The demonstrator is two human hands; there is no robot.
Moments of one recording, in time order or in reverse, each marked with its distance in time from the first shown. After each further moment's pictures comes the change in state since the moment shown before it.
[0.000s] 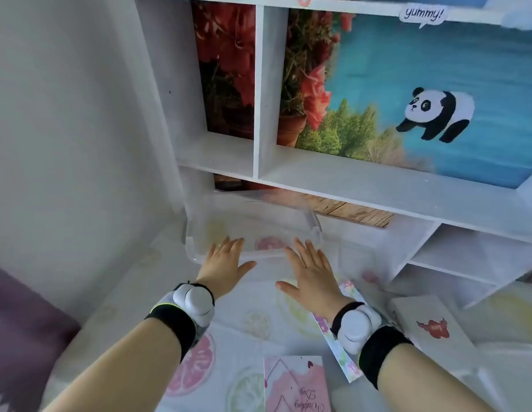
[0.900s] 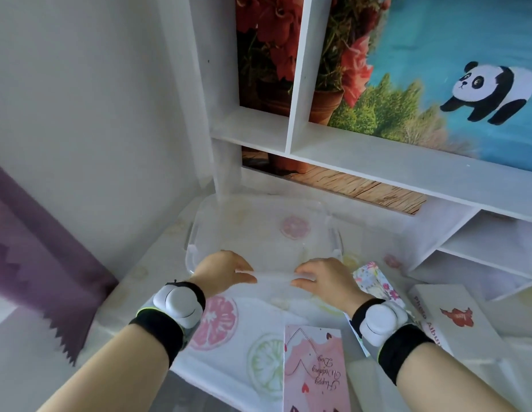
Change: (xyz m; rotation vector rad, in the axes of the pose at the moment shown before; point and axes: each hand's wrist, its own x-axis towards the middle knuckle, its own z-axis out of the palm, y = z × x) left_hand -0.079 -0.035 -0.010 -0.183 -0.194 -0.099; right_hand -0.029 -0.017 0.021 0.327 0.076 -0.133
